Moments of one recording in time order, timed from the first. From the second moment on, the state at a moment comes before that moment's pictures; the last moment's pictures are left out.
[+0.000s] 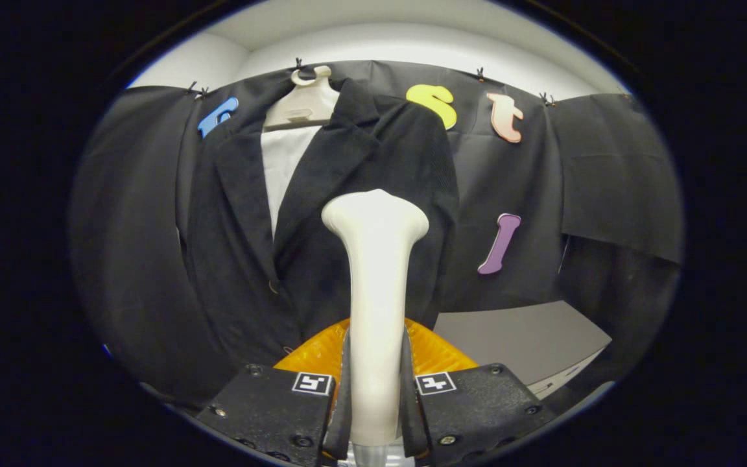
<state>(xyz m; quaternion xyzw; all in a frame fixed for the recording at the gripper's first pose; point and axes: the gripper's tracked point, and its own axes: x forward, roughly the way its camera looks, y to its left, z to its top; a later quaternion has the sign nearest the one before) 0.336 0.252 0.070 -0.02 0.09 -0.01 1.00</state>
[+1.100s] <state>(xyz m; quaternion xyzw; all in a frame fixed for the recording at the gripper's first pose) 0.321 0.234 -0.041 -0.05 0.16 -0.02 0.99</state>
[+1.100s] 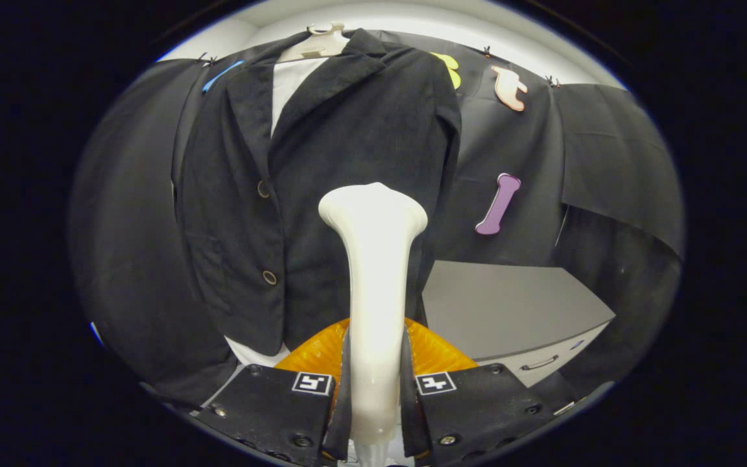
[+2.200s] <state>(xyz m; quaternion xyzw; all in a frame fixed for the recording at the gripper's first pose) 0.316 0.226 -0.146 -0.06 0.23 -0.04 0.97</state>
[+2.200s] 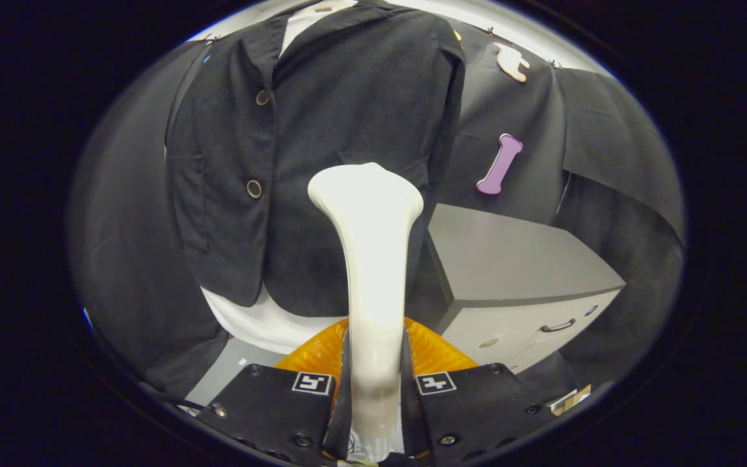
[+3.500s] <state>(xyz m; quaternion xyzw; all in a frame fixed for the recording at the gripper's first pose) 0.303 0.219 -0.165 -0.03 0.25 -0.01 0.97</state>
